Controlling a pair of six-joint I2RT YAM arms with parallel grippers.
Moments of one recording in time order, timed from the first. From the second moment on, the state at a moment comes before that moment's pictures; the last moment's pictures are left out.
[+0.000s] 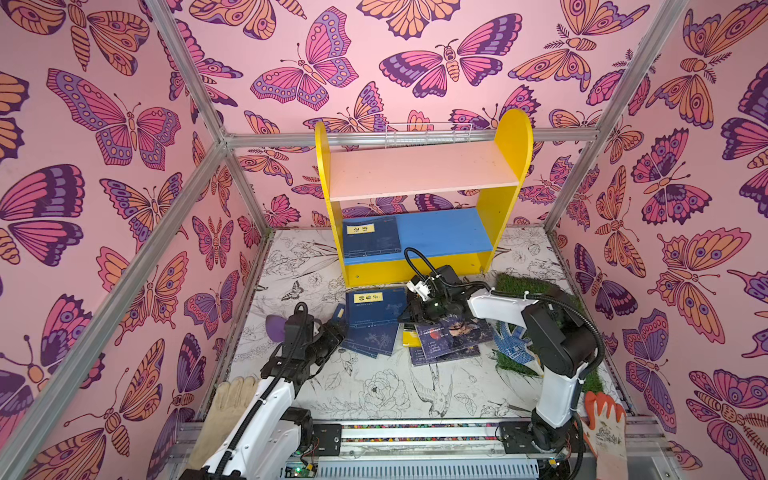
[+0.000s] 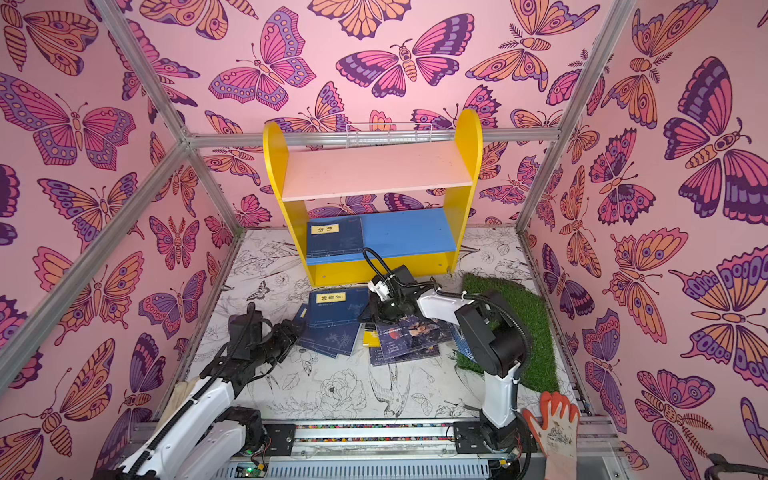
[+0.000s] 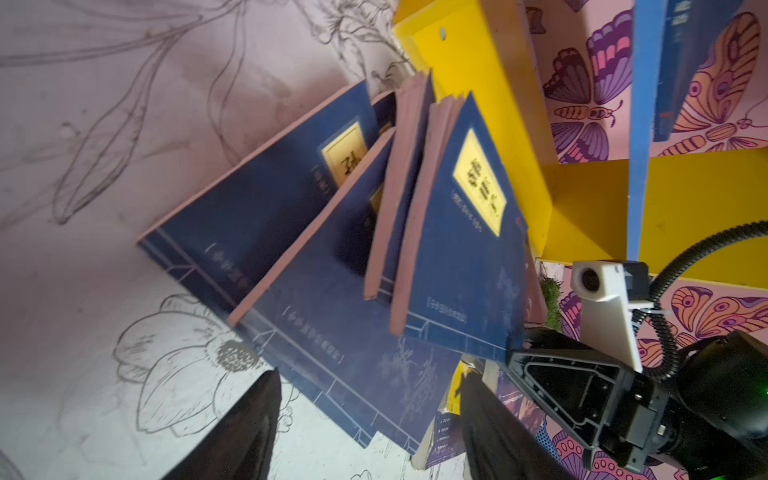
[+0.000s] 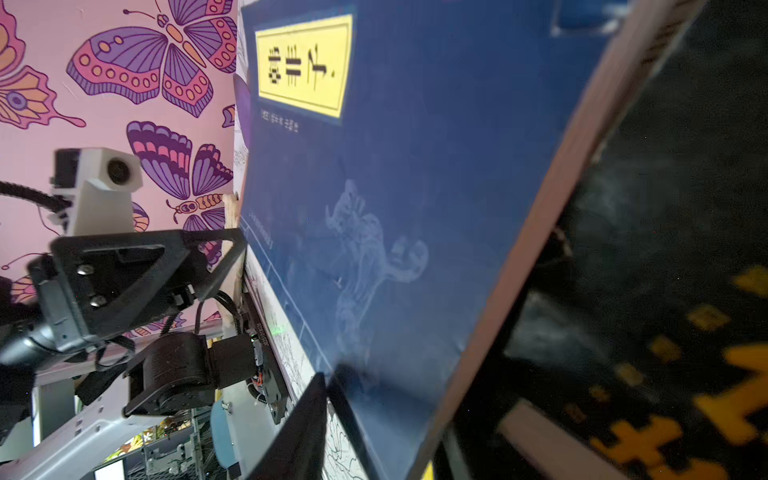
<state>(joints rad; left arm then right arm) -0.12 0.84 0.37 -0.26 0.30 -0.96 0.61 1.89 1.12 -0.14 -0.72 0.57</state>
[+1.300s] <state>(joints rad) -0.27 1.20 0.51 0.04 0.14 -0.82 0.61 1.83 1.12 -0.22 -0.56 0.52</state>
